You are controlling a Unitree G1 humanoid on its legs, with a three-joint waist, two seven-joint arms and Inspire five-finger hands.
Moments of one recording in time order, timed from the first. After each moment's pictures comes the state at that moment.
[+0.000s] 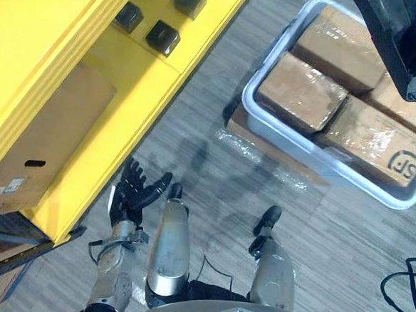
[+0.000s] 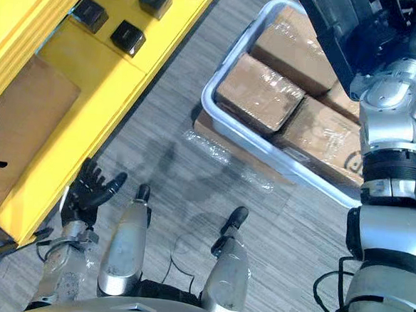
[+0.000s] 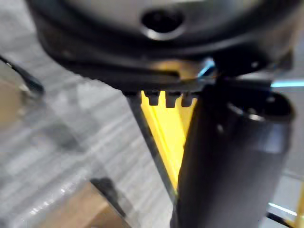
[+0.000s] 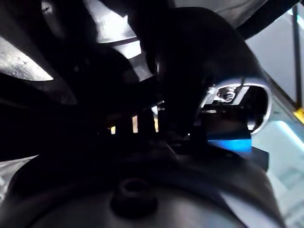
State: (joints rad) left arm 0.21 0.16 -0.05 0.22 -0.59 -0.37 0.01; right arm -0.96 -0.89 0.14 0.64 0.13 0.12 -0.44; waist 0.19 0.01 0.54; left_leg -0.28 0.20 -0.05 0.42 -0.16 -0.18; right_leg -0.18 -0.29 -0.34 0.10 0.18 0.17
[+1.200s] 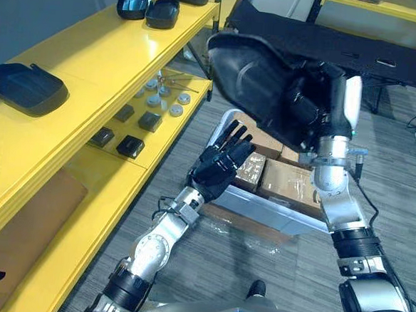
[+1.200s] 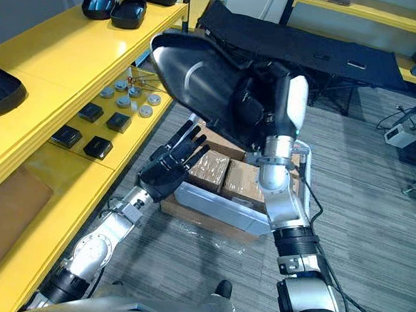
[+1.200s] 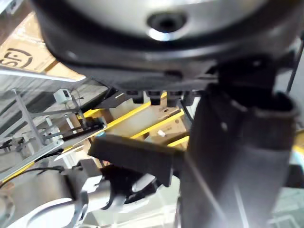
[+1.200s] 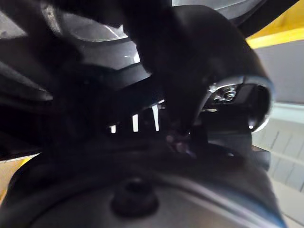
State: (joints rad) left arm -0.06 0.12 -0.38 -0.03 -1.14 0.09 -0.23; right arm -0.40 -0.38 0.11 0.18 -0.27 -0.19 -0.42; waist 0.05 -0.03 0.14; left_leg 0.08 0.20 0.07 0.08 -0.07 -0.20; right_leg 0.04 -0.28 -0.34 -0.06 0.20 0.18
